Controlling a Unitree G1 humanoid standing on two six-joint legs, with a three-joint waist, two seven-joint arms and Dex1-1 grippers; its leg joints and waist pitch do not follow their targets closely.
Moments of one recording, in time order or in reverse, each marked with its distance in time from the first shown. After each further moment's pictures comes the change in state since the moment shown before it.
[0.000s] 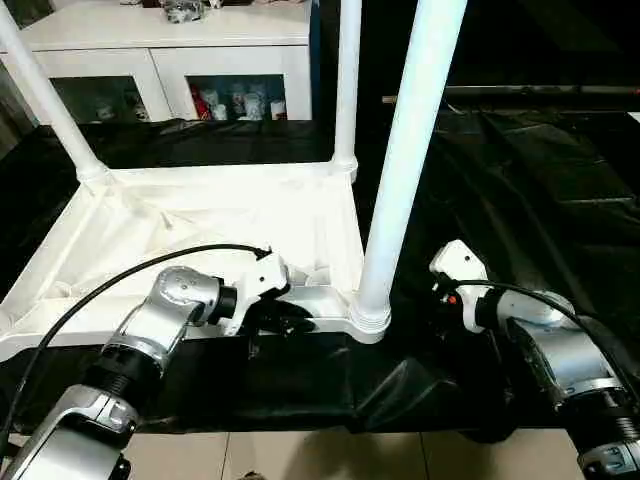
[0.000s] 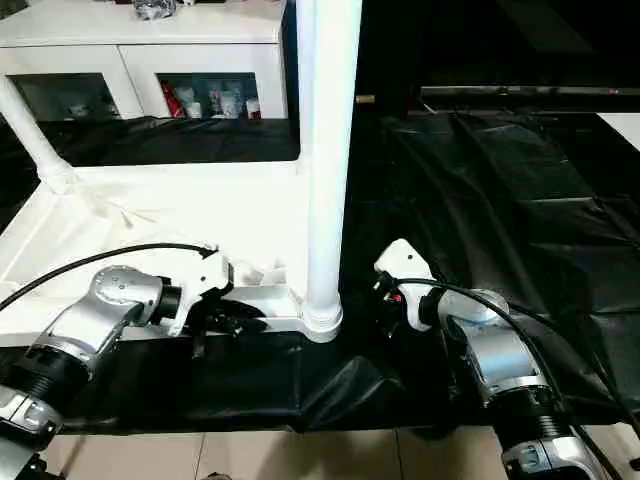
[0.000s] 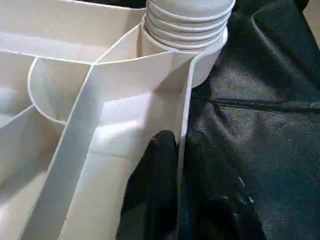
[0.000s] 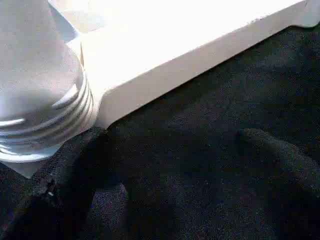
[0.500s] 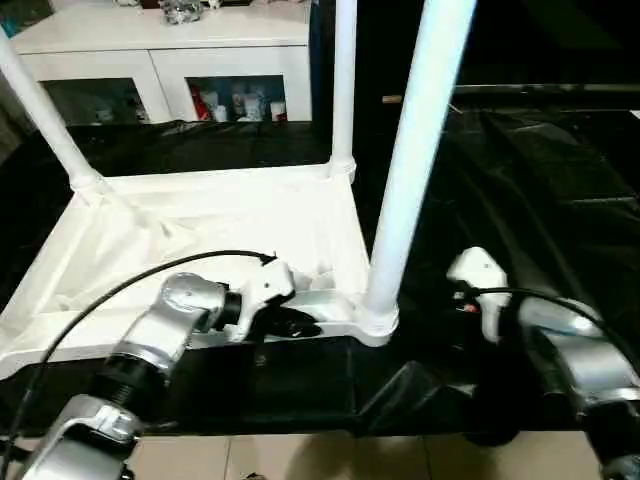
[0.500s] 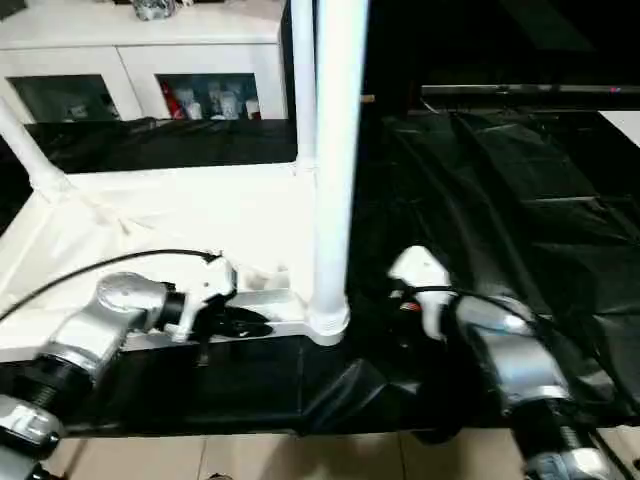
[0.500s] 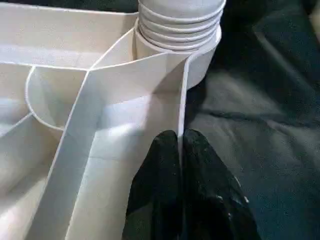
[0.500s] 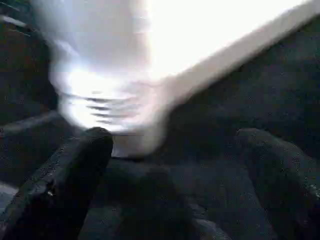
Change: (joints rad) left arm 0.030 -0.085 0.003 -0.038 0.049 0.012 0.154; right arm 0.073 -0.079 -0.040 -0.049 0.116 -0.003 0.198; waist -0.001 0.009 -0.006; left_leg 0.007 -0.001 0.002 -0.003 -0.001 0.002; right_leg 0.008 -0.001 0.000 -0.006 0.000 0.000
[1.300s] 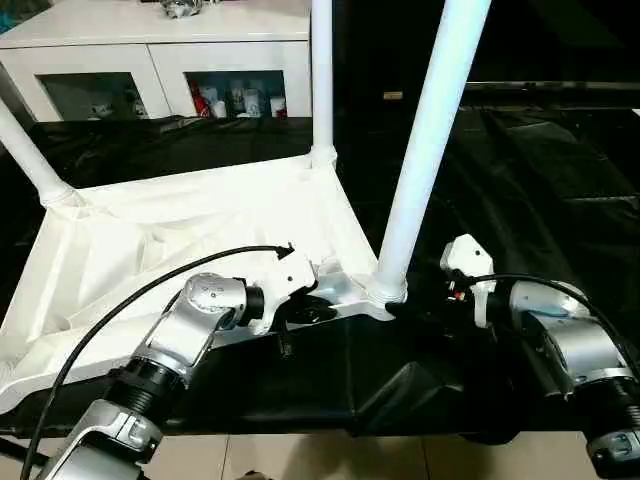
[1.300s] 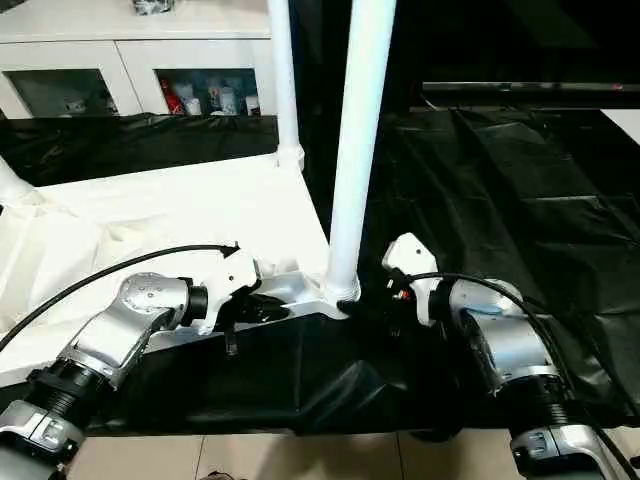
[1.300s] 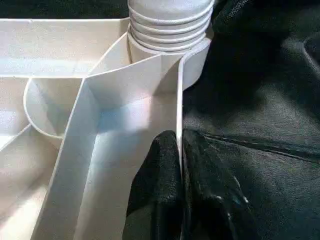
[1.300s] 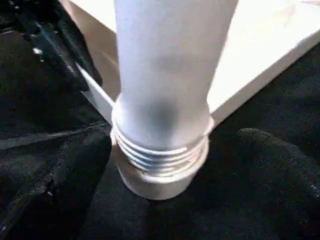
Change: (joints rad) left arm 0.021 -0.002 -0.004 -0.114 0.016 0.073 0.046; right arm -0.116 0.054 0.037 0.115 -0.028 -0.086 -0.004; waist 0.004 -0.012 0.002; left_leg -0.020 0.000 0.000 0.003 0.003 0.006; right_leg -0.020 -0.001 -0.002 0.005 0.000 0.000
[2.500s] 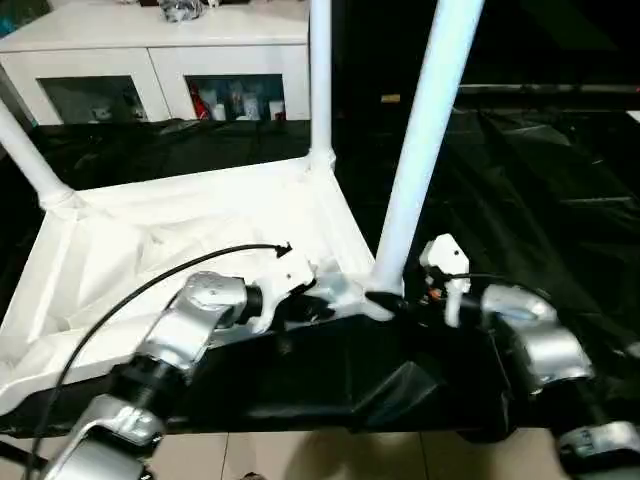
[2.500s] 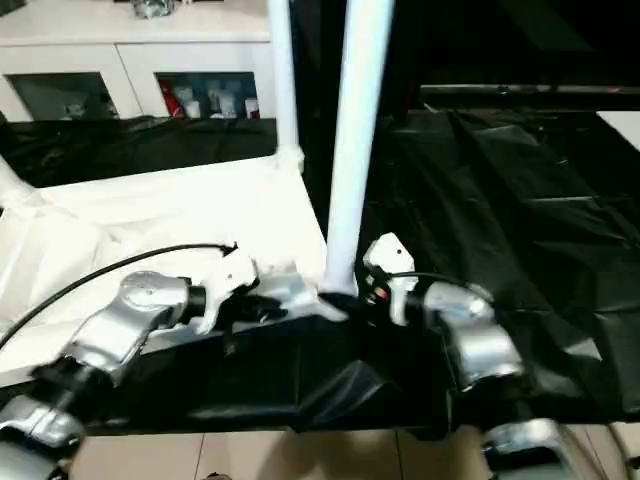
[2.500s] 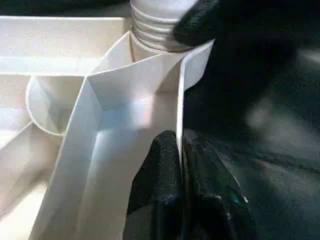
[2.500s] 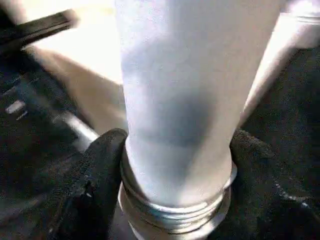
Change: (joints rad) left arm -0.060 -0.079 0.015 0.106 0.030 0.025 0.107; right arm -0.013 0.189 -0.051 0.095 0.004 -0.019 -0.262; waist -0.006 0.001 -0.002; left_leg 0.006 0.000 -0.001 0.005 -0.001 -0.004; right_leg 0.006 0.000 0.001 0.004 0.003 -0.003
